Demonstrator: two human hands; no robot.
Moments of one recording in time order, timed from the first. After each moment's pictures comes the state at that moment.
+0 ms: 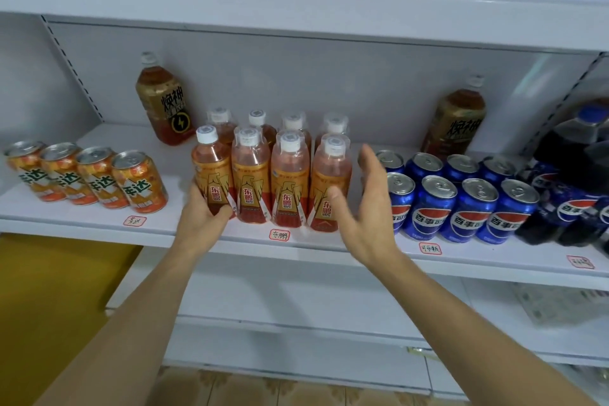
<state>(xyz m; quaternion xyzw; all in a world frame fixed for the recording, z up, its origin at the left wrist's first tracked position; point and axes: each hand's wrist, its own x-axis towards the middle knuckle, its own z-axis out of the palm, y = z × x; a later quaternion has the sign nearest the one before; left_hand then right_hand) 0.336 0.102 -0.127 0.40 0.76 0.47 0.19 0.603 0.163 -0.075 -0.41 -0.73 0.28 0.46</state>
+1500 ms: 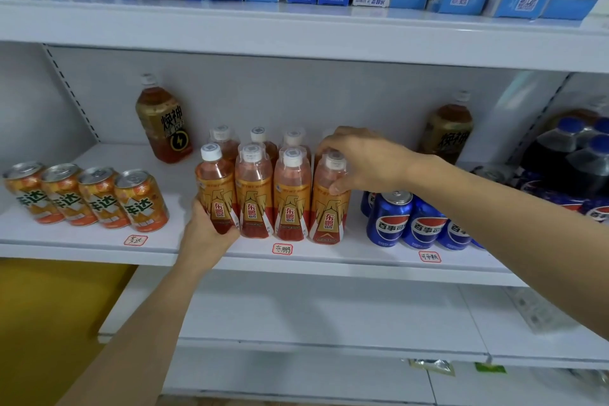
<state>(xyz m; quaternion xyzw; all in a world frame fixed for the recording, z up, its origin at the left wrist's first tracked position) 0.324 0.102 -0.135 0.42 0.76 0.45 0.19 0.596 0.246 0.032 -0.31 -0.95 0.05 0.06</state>
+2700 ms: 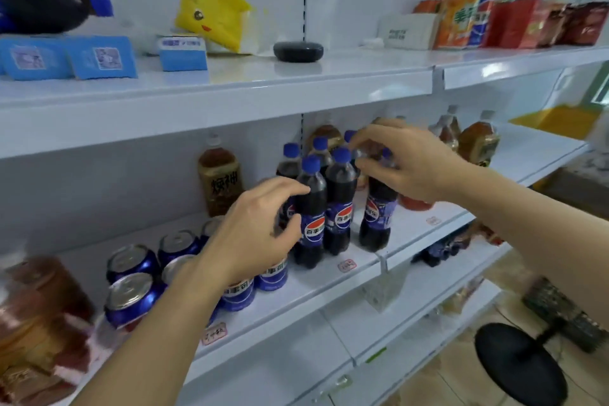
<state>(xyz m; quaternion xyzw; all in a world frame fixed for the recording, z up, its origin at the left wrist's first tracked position) 0.726 0.250 0.012 0.87 0.32 0.37 0.09 1.005 0.239 0.090 -0.52 -0.82 -0.11 0.22</state>
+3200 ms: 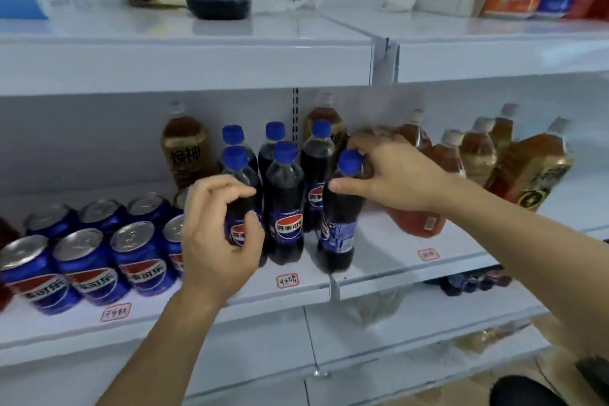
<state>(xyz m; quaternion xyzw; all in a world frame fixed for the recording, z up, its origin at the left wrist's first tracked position) 0.870 0.258 -0.042 0.66 0.49 0.57 -0.08 1.124 0.345 0.050 -0.44 -0.88 0.05 0.18</state>
